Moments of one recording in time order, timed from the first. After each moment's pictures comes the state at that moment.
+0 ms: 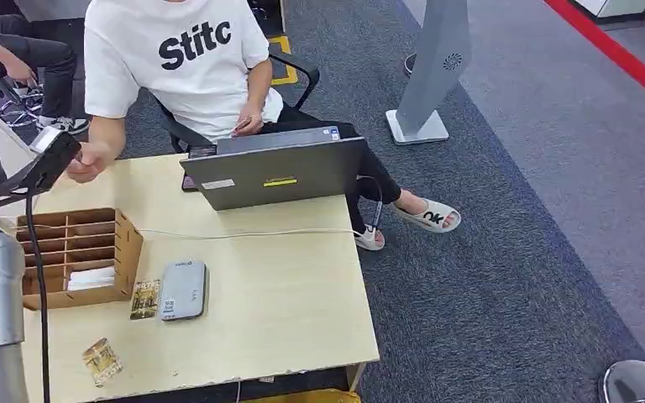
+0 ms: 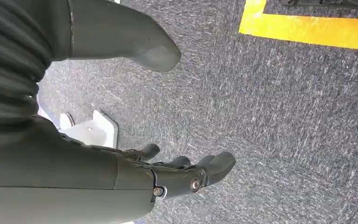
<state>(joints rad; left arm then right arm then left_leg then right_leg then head) -0.67 0.09 0.06 -1.29 -1.52 0.14 0.17 -0.10 0.13 -1.05 -0.22 1.45 -0.18 0.04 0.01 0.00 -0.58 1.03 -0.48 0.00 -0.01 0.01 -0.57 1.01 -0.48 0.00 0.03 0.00</state>
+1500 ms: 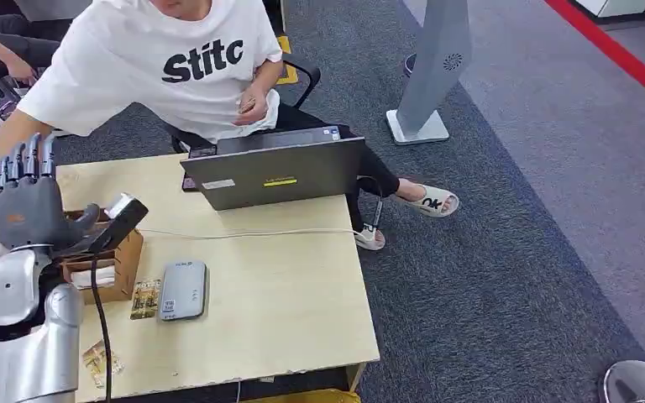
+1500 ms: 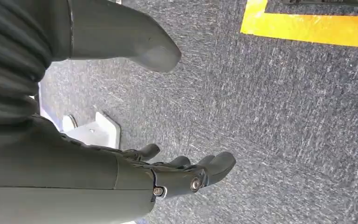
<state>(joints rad) -0.43 -0.07 0.08 -1.36 -1.52 0.22 -0.07 -0.10 0.13 -1.08 -0.22 1.46 -0.19 0.05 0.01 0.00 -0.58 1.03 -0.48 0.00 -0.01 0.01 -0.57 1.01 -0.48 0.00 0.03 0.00</state>
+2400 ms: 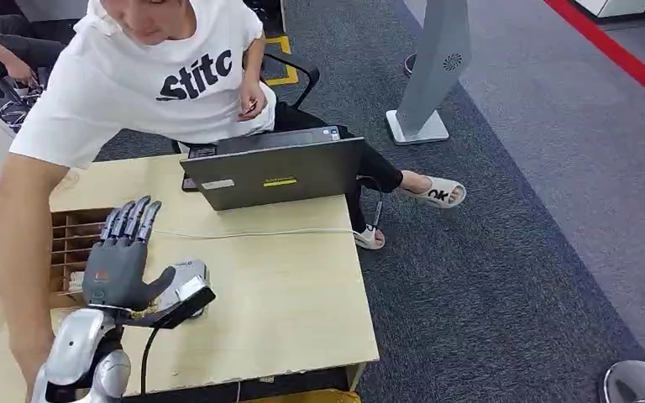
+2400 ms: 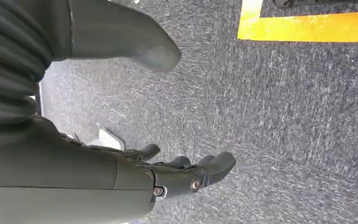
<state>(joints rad) -0.15 -0.04 -0.18 -1.51 -1.38 0.17 -0.13 -0.10 0.13 -1.13 -0.22 1.42 -0.20 0.05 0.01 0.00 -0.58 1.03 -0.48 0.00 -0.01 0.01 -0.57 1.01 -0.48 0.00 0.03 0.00</state>
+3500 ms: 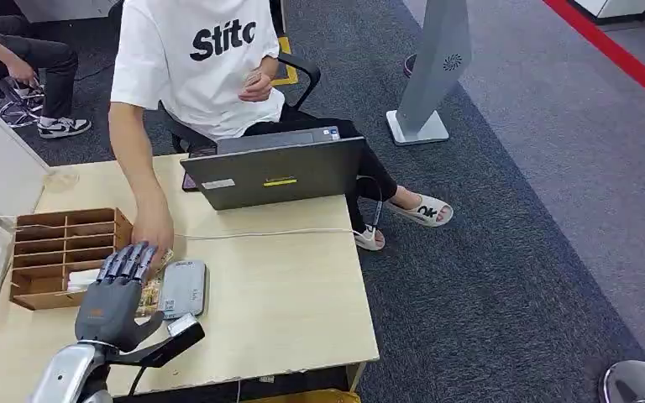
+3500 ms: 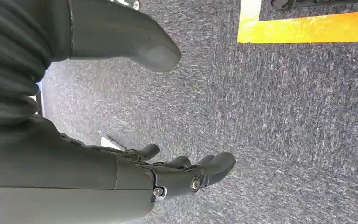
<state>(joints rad) -0.03 0.11 -0.23 -1.55 -1.33 0.07 -0.04 -0.10 0.13 -1.16 -0.22 1.40 -0.20 0.05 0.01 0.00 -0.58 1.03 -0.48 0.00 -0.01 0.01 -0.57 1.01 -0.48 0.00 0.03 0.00</state>
